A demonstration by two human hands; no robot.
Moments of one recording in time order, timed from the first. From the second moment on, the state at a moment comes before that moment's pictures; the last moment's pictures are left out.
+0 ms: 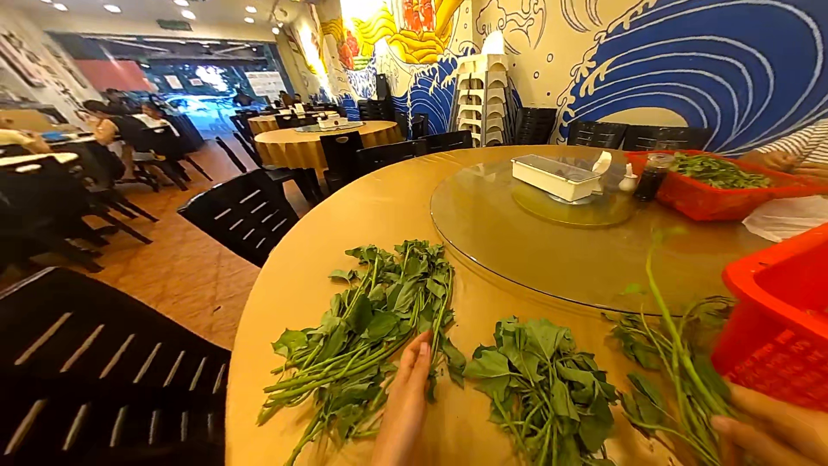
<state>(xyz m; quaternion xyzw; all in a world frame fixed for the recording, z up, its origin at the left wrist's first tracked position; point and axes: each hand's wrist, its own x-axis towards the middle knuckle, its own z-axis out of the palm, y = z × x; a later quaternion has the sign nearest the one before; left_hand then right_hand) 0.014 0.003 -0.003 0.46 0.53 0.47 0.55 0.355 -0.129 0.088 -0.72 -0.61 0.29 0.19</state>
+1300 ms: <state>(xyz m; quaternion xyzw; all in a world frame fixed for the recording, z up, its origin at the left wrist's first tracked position) 0.003 -0.009 0.018 0.57 0.49 0.58 0.31 0.157 0.025 0.053 -0.45 -0.57 0.53 0.44</state>
